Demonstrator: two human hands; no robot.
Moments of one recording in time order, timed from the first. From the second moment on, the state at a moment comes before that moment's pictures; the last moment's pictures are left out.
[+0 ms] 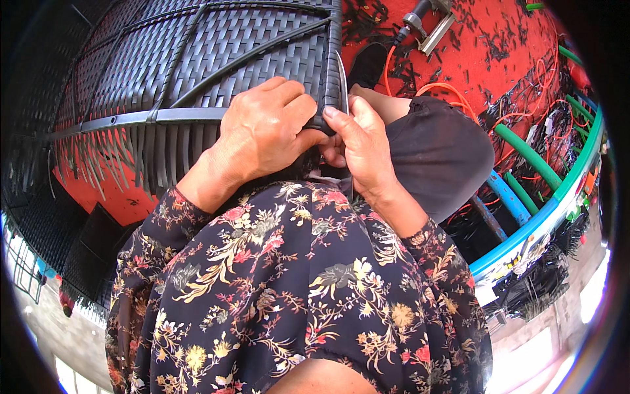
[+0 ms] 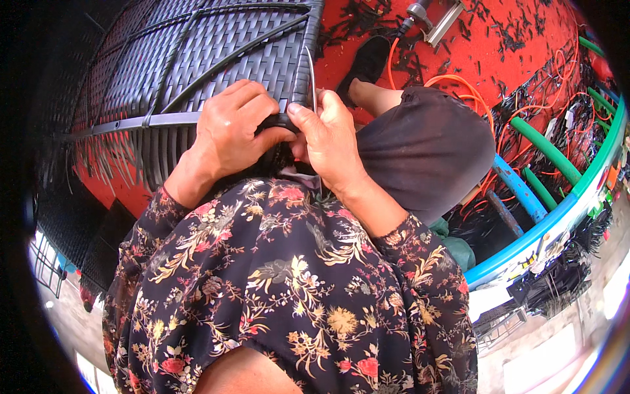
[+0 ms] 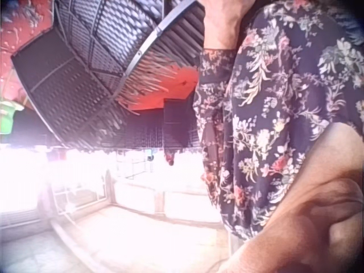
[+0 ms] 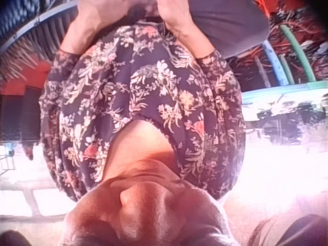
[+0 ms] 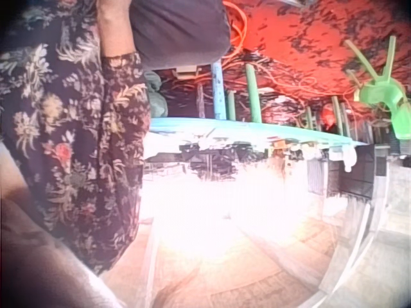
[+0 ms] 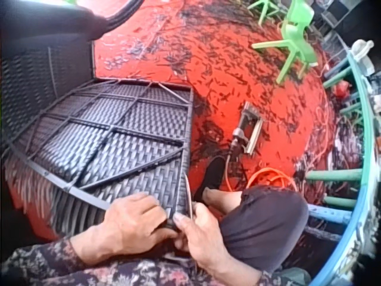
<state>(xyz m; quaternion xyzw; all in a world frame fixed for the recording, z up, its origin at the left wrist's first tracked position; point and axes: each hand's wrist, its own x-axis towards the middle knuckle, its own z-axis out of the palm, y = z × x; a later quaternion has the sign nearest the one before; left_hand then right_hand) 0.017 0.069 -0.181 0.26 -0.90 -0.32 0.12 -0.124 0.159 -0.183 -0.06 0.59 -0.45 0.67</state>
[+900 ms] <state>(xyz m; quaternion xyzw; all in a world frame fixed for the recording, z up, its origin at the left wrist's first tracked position) 0.008 -0.031 -0.120 0.10 -0.93 -0.32 0.15 -0.190 0.063 -0.182 -0.68 0.57 -0.43 0.15</state>
